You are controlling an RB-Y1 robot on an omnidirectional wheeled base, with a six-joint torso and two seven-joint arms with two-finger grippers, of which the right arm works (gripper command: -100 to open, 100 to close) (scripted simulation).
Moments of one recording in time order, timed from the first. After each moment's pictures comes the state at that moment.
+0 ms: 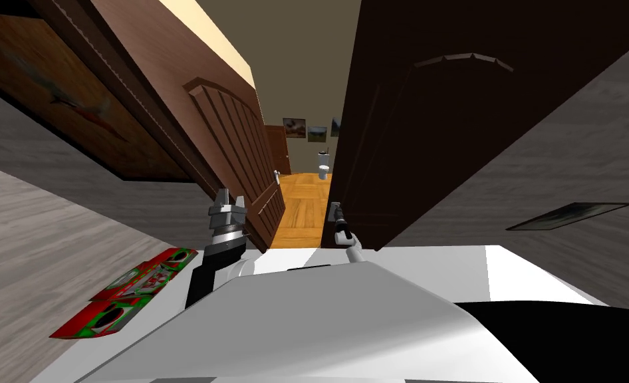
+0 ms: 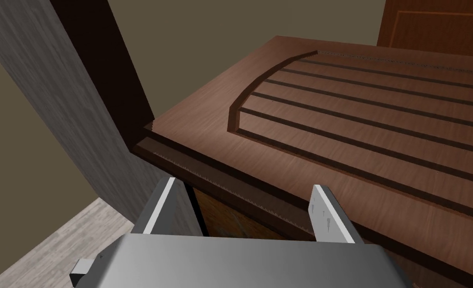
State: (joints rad) arm -0.13 0.01 -0.14 -1.12 -0.01 -0.32 0.05
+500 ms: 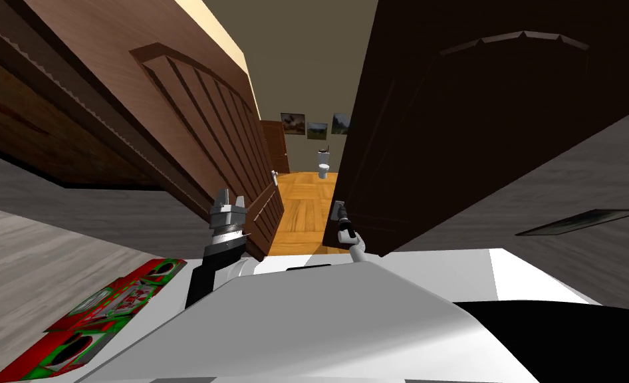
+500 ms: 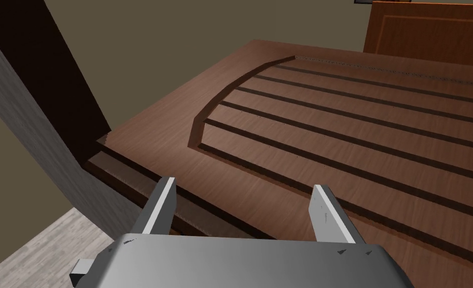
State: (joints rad) arm -0.14 -0.03 -0.18 -1.13 -0.02 -0.32 0.05
